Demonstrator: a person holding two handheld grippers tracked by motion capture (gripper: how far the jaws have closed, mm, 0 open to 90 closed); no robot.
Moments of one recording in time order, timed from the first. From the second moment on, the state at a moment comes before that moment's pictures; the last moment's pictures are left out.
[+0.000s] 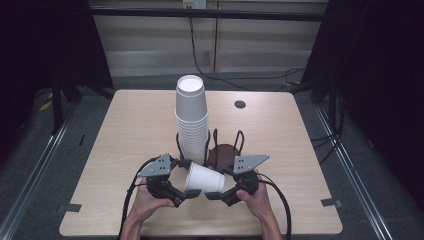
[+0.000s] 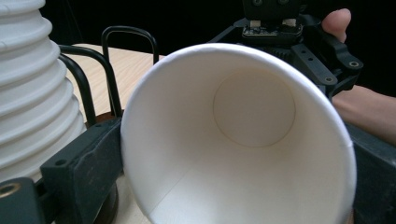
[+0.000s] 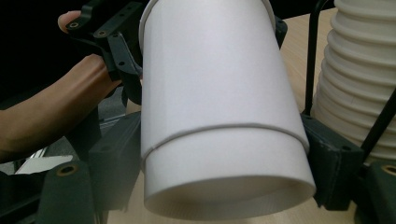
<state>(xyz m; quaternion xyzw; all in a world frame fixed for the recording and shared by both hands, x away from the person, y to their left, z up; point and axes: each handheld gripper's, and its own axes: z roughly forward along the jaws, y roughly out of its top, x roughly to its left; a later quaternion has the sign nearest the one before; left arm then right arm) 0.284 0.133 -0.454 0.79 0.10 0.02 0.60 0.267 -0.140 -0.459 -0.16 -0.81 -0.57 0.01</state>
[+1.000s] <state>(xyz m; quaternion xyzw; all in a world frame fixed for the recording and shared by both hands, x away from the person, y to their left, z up) 0.287 0.133 -0.452 0.79 0.09 -0.02 0.61 0.268 -0.143 -0.465 -0.16 -0.80 -0.58 0.01</state>
